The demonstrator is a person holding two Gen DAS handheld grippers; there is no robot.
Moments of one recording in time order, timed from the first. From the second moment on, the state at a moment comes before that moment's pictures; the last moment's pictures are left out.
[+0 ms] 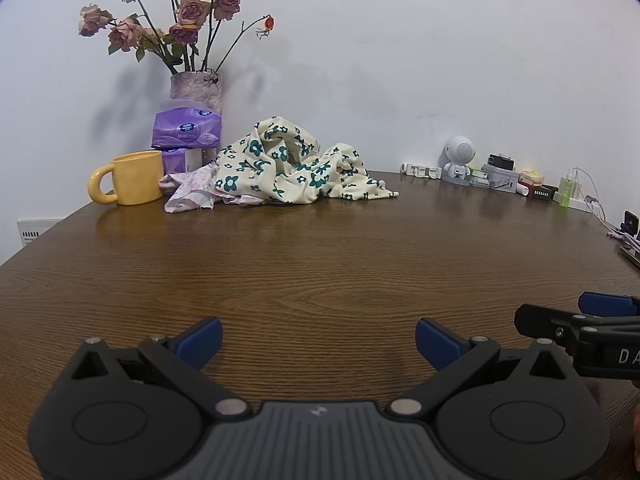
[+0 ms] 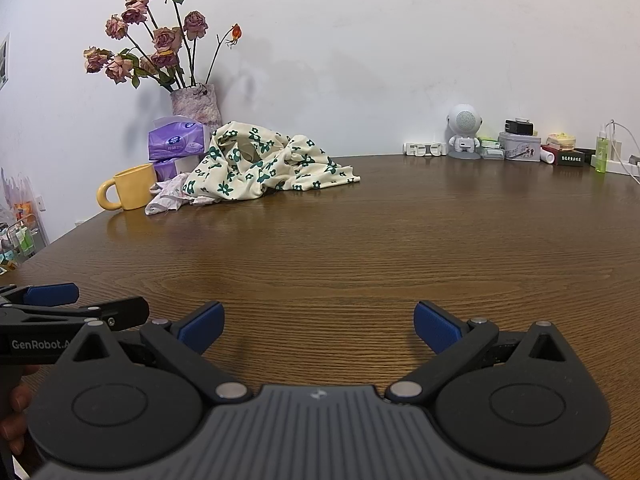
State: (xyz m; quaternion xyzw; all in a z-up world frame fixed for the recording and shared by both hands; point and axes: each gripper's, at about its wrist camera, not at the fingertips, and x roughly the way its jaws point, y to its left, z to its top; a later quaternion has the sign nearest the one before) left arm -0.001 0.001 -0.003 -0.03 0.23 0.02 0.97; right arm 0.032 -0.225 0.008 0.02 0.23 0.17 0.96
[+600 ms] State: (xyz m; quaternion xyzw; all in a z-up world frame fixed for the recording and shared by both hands) left arm -0.002 0.000 -0.003 -0.02 0.23 0.02 0.97; right arm 0.031 -0.226 0.007 0.02 0.23 0.17 0.96
